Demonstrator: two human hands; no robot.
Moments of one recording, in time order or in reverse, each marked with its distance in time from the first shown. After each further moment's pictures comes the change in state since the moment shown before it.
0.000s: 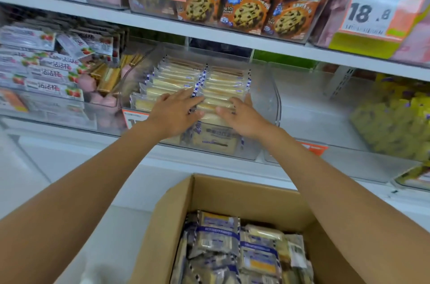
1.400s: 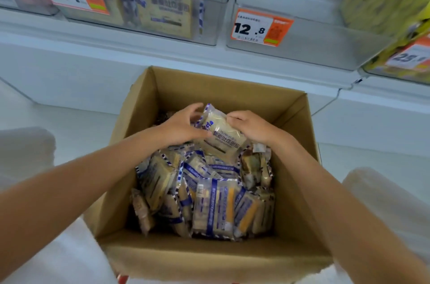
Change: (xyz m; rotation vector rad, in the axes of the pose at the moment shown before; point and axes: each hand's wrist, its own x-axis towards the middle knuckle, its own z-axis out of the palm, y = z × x) left_hand -0.151 0.146 0.172 -0.947 -0.540 -0.327; right_hand -0.166 0.195 0.112 0.308 -0.371 0.021
